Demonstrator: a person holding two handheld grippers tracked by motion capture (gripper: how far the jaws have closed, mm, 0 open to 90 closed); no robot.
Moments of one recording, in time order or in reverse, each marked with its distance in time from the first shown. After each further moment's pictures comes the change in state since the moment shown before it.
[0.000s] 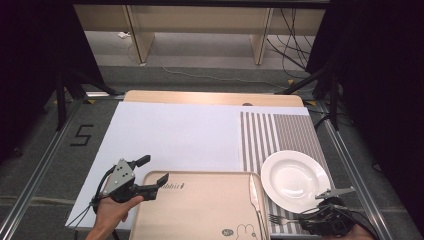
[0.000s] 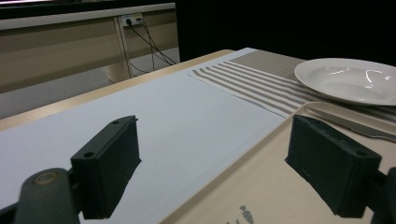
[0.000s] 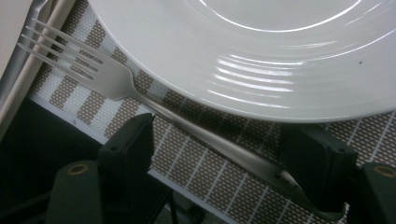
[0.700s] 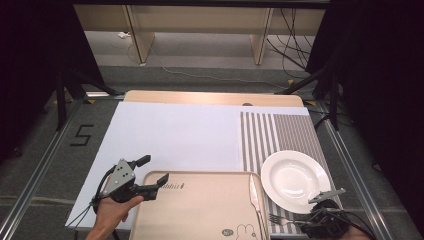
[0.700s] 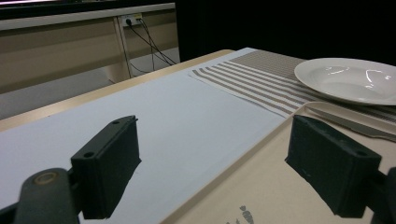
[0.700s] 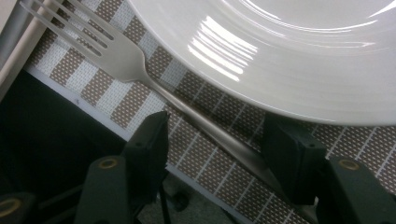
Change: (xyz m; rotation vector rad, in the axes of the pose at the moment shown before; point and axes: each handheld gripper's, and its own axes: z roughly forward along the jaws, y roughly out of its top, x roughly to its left) left arm 0.000 0.000 0.000 0.000 -0.001 0.003; right arm 0.015 0.002 0.003 0.065 -0.030 -0.075
